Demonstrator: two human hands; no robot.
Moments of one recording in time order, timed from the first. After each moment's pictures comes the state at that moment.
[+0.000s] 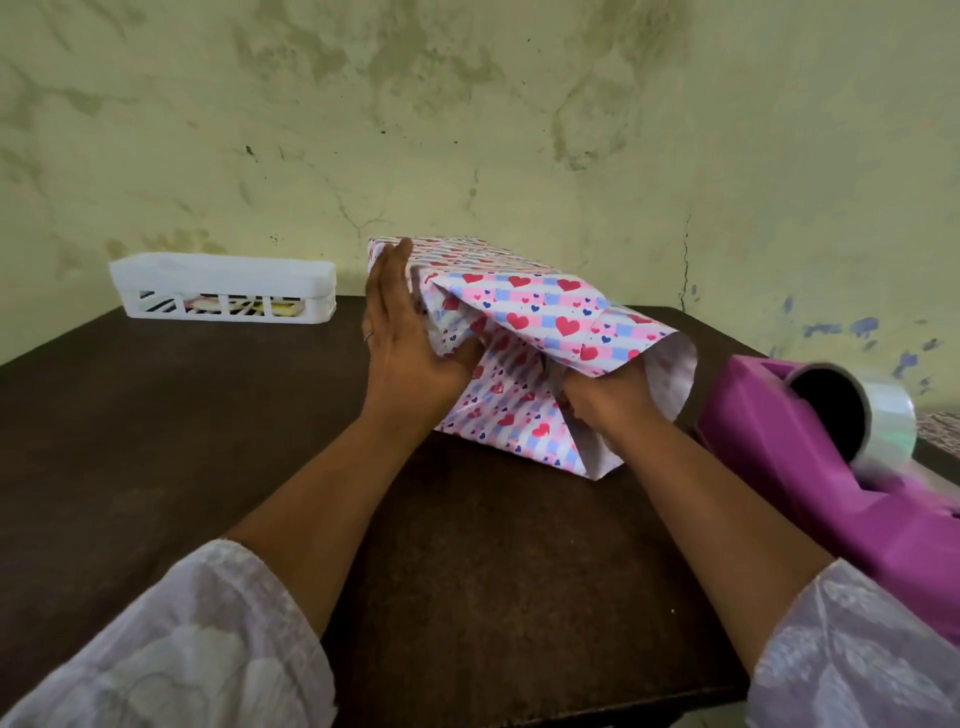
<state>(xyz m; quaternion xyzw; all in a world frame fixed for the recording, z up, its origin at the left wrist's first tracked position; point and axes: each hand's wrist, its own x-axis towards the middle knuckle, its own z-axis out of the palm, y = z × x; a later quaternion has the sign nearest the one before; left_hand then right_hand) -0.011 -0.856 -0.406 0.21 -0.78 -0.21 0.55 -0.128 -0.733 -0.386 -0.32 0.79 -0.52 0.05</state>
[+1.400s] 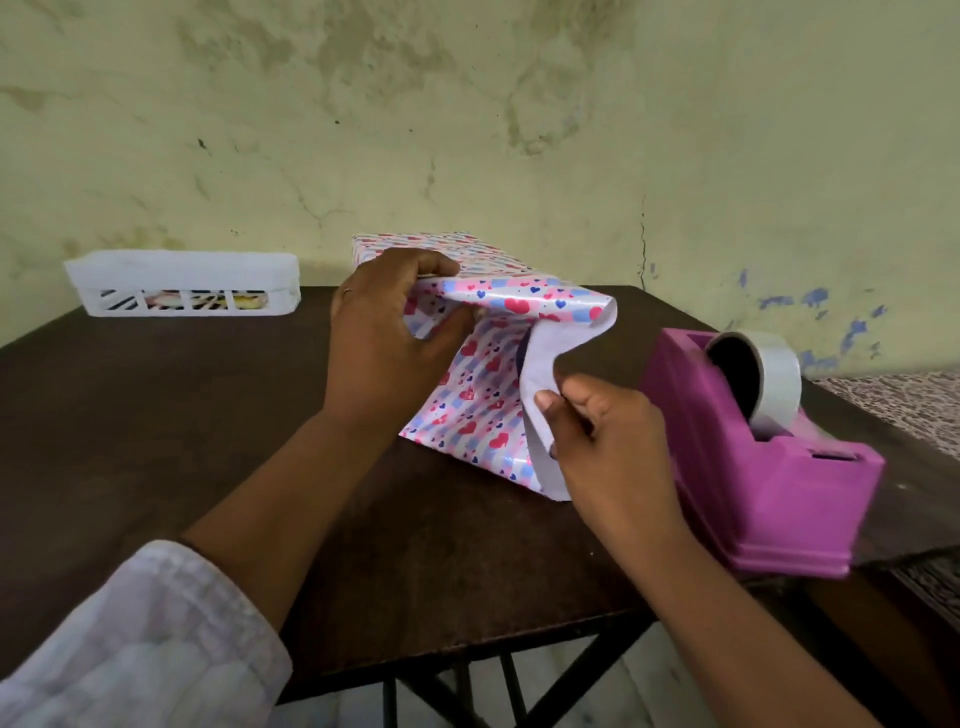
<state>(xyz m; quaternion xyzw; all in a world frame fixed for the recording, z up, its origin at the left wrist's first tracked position) 0.006 -0.792 -0.372 0.15 -0.79 -0.17 0.57 -0.073 -0.634 -0.401 -0.48 0.69 -0.51 -0.18</state>
